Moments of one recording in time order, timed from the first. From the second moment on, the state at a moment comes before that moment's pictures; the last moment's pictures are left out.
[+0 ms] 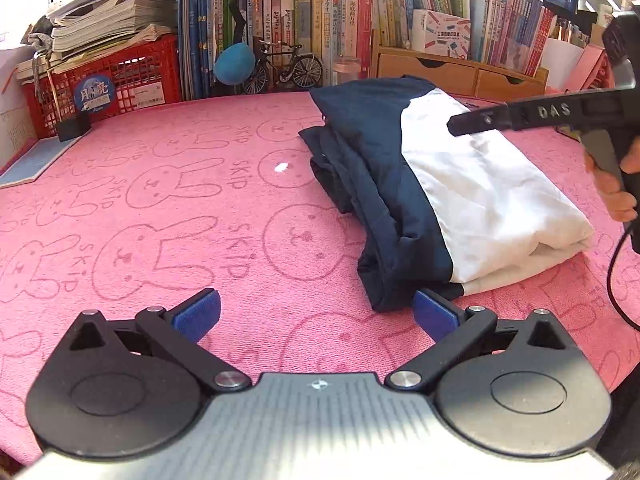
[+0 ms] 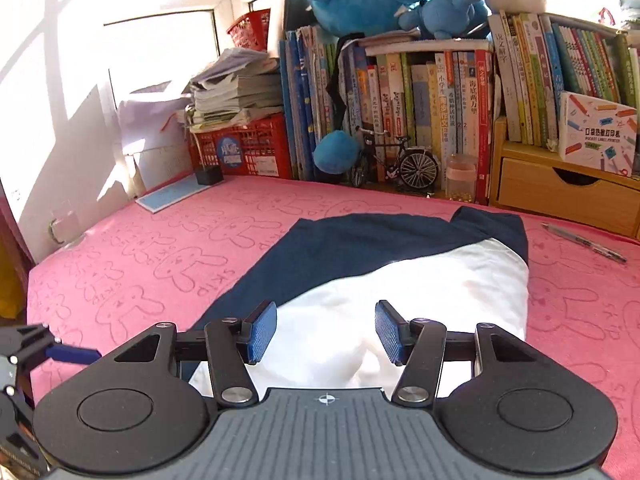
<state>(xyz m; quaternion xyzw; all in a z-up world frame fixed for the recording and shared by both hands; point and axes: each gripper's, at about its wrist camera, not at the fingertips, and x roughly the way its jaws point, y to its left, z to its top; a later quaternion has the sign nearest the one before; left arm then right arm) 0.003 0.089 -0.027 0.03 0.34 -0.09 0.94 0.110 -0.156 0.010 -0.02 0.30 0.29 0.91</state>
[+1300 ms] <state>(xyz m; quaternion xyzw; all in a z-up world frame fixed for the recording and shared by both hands) 0.046 -0.027 -0.048 0.12 0.30 -0.20 0.93 0.313 -0.240 -0.057 0.29 0.37 0.21 0.86</state>
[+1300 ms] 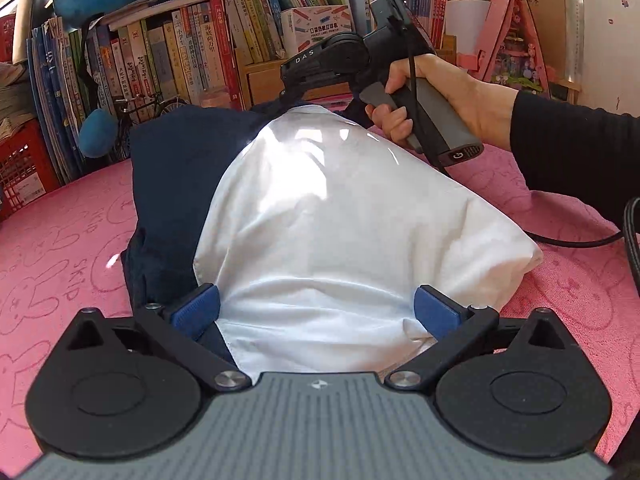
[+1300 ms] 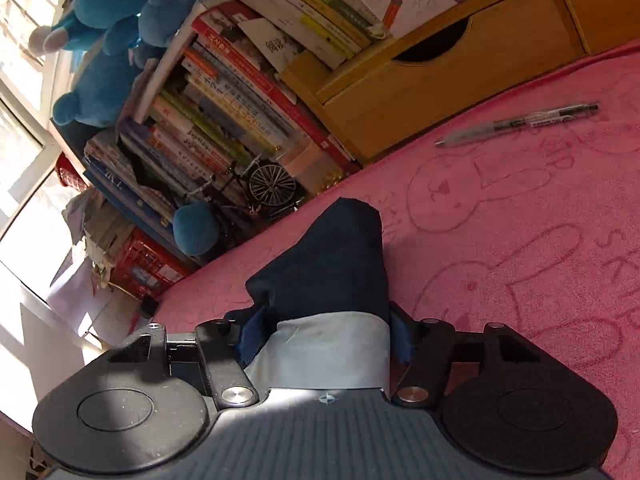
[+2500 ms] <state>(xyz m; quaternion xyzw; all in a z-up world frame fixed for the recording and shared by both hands) 0.004 0.018 -0.044 0.02 0.28 -0.24 0.93 0.156 -0.075 0.005 -0.07 0.29 0.31 0.90</state>
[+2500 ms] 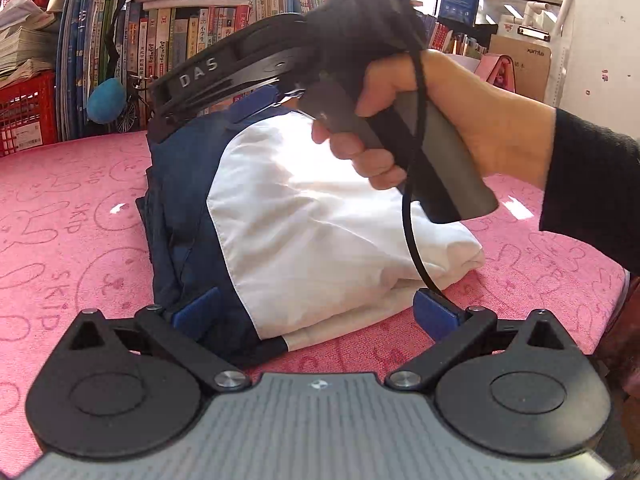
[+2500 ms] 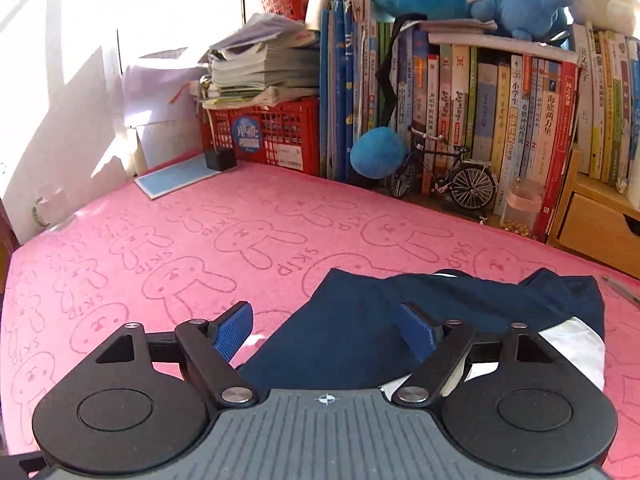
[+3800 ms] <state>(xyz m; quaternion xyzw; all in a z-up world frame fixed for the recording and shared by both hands) -0.008 0.032 -0.035 0.03 0.40 -0.13 0.91 -0.002 -0.213 -0.062 -0.05 0.32 0.23 0.92</state>
